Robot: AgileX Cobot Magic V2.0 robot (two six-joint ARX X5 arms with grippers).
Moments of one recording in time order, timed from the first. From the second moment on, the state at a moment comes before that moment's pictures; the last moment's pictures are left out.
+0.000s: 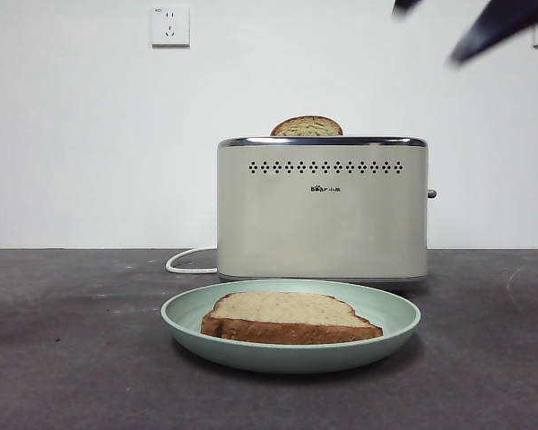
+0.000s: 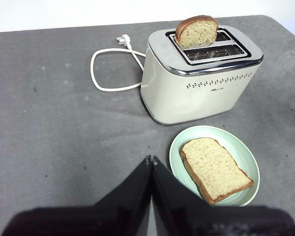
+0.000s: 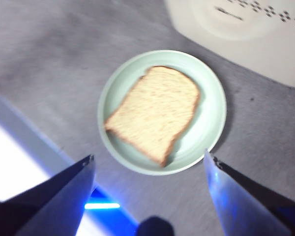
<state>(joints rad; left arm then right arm) -0.32 0.67 1.20 -1.02 0.09 -0.12 0.51 1.11 1.20 -0.99 -0.31 -0.02</state>
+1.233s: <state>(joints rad) -0.32 0.67 1.20 -1.03 0.09 -0.11 0.61 0.88 1.20 -1.20 -0.39 -0.03</state>
